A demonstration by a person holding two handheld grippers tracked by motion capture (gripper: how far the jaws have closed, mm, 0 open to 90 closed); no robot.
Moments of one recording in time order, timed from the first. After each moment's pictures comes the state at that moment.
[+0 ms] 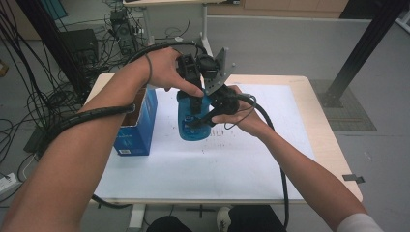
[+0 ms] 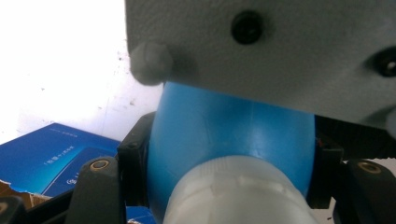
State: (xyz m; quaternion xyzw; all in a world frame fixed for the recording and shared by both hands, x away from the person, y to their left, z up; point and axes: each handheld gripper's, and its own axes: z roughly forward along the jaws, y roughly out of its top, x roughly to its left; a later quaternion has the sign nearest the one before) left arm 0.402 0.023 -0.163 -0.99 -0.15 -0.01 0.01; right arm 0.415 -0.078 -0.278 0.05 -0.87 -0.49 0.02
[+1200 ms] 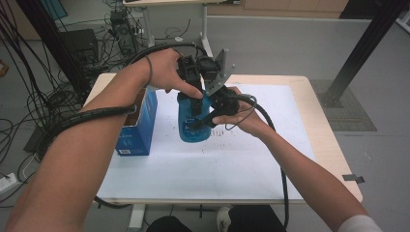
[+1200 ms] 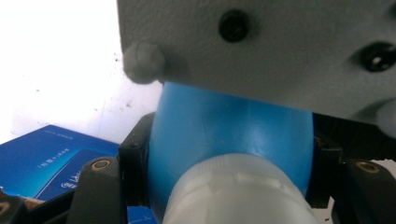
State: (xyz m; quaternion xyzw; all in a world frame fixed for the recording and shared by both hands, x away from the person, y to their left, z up) left arm 0.401 0.023 -0.167 -0.99 -0.16 0.00 0.00; right arm 0.415 -0.079 -0.282 0.05 -0.87 -0.49 0.04
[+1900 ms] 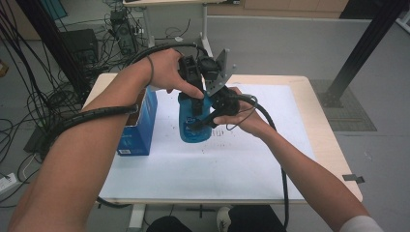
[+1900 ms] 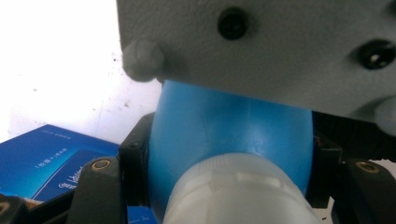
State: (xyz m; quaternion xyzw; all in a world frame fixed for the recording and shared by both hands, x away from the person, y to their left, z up) left arm 0.402 0.021 -0.166 -0.99 -0.16 0.00 0.00; right arm 0.415 -0.081 -0.282 0.05 -0.87 -0.49 0.05
